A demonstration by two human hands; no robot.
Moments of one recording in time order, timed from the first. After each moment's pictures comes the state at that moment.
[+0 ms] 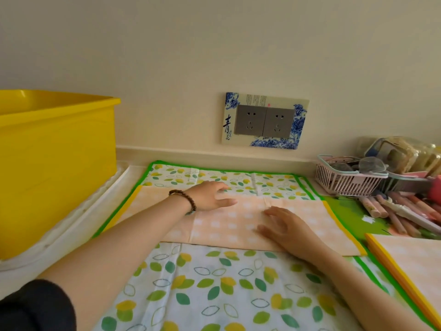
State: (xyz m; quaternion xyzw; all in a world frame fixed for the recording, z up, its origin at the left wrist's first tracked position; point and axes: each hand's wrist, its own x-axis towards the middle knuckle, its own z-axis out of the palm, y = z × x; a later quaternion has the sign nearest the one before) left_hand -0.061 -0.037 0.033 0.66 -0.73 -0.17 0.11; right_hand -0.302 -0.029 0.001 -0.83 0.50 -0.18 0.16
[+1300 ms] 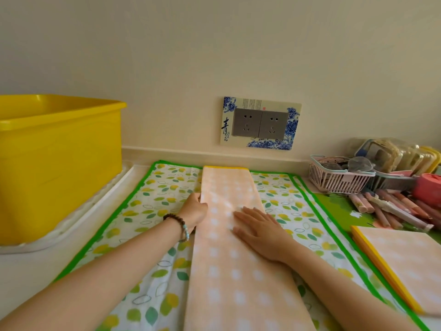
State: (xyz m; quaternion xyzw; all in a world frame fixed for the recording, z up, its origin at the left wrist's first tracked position) left_hand -0.081 0.003 -0.008 0.70 -0.42 -0.33 0.47; right_hand -0.277 -0.006 -0.014 -0.89 0.43 -0.08 0.11
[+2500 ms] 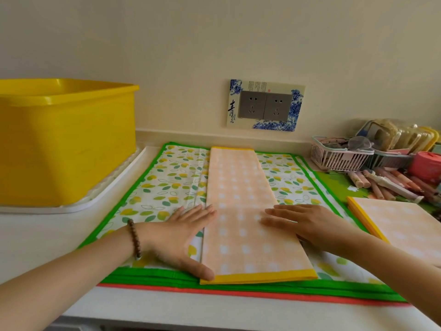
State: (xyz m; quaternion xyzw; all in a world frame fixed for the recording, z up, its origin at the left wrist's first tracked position) left_hand -0.069 0.165 0.013 0.59 -0.78 -0.16 -0.13; right_hand -0.369 0.041 0.010 -0.97 0.13 -0.09 -0.21
